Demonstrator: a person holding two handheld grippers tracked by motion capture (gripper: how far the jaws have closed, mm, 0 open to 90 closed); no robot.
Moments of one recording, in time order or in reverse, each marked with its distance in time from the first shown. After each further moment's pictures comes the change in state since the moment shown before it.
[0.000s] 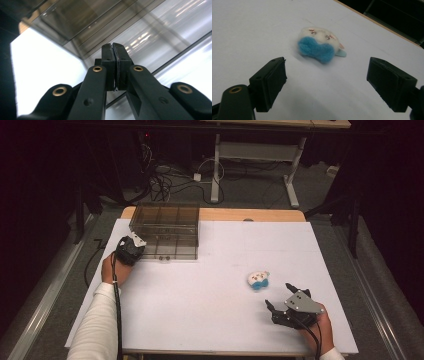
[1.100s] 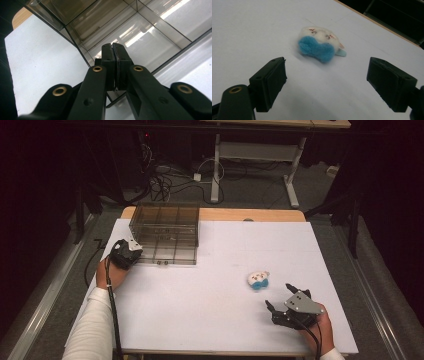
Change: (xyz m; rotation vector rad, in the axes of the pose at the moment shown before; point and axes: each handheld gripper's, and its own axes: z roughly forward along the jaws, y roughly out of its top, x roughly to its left) left arm 0.001 -0.012 -0.012 -0.009 -0.058 0.018; right arm 0.000 0.000 -0.001 0.002 -0.001 -0.008
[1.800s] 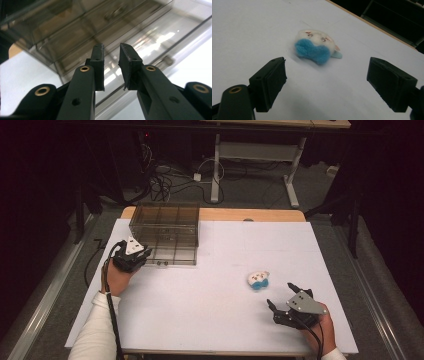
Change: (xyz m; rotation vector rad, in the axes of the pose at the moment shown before) left arm -0.028 0.013 -0.039 -0.239 -0.071 -0.036; right arm -0.003 0.001 -0.004 -0.019 -0.013 0.005
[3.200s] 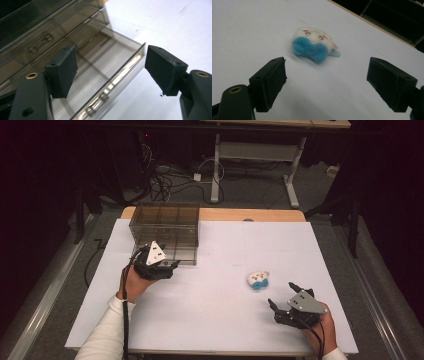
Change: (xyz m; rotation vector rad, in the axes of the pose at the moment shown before) left arm -0.064 0.033 -0.001 -0.096 -0.114 0.114; right arm -0.003 -0.002 0.001 0.009 -0.002 0.002
